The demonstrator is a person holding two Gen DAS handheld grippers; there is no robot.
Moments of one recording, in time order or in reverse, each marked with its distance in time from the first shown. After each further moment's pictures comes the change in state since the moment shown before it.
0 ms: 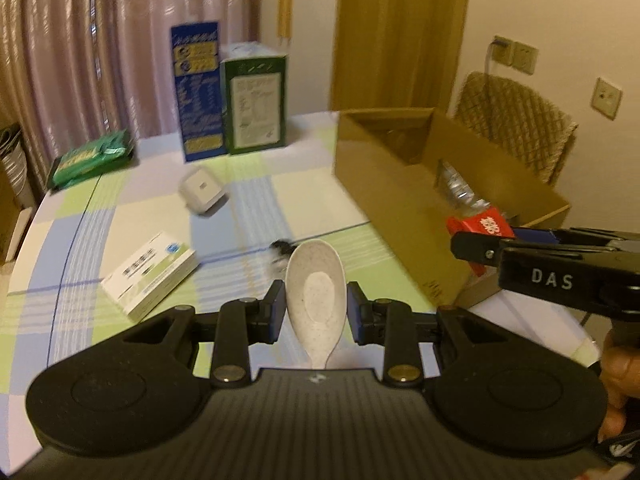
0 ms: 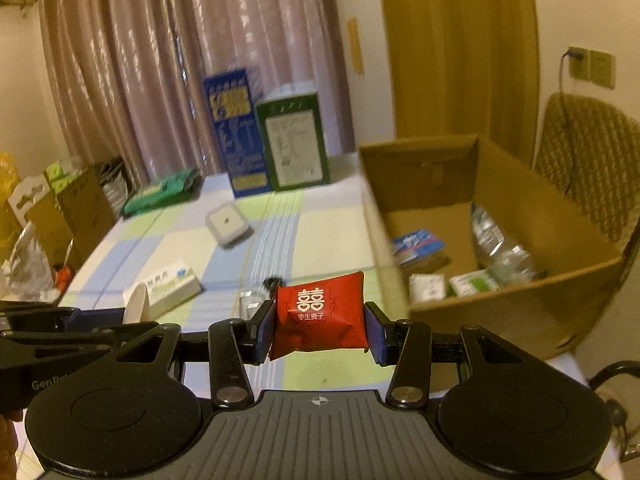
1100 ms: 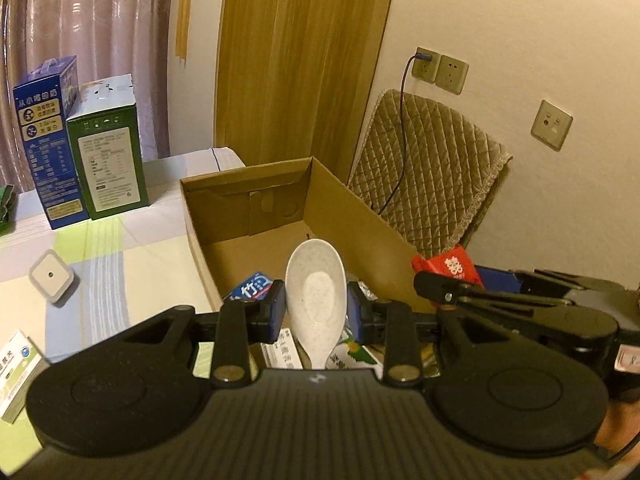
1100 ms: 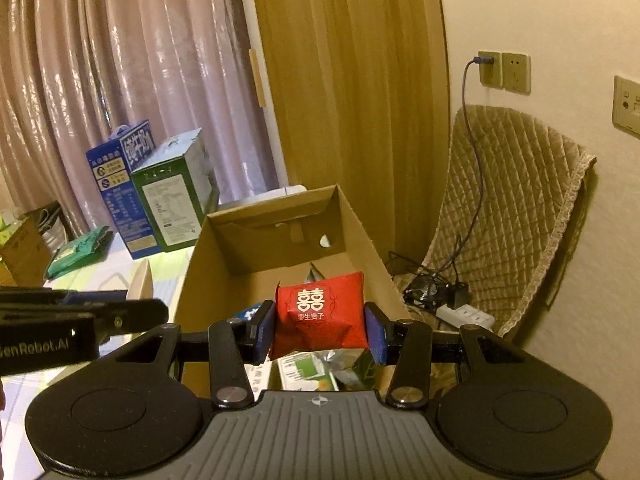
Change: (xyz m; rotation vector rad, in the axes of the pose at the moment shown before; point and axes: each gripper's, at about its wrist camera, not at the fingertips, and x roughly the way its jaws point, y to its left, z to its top) left arm 0.086 -0.135 0.117 0.022 -0.004 -0.200; right arm -0.012 -0.163 0.075 0.084 -0.020 -0.134
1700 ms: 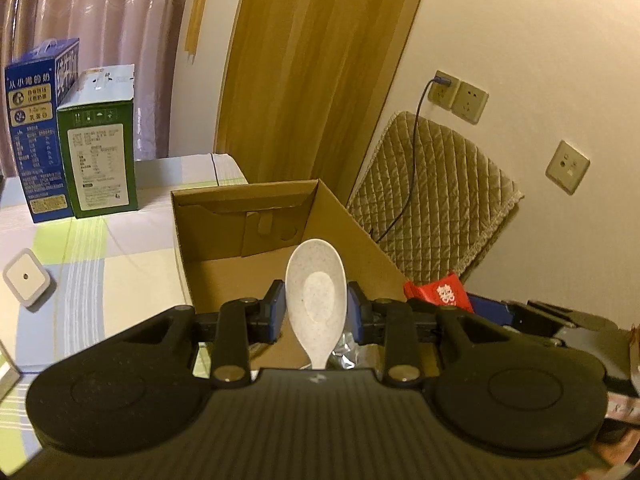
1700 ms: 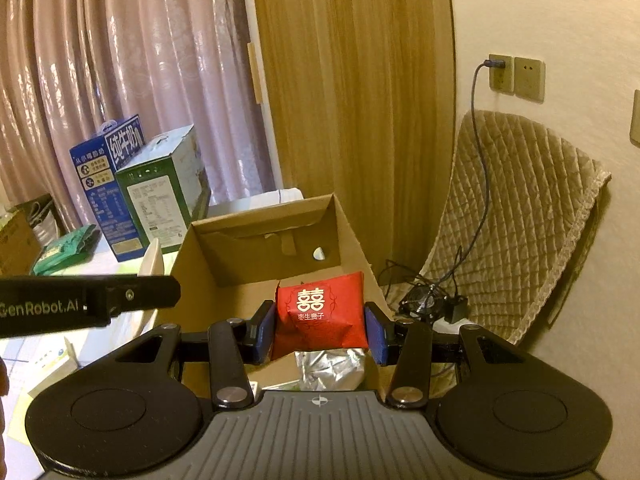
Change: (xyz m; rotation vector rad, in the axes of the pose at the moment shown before) left arm 0.038 0.014 0.025 -0.114 -0.036 -0.023; right arm 0.038 -0.002 0.022 -0.043 0.009 -0.017
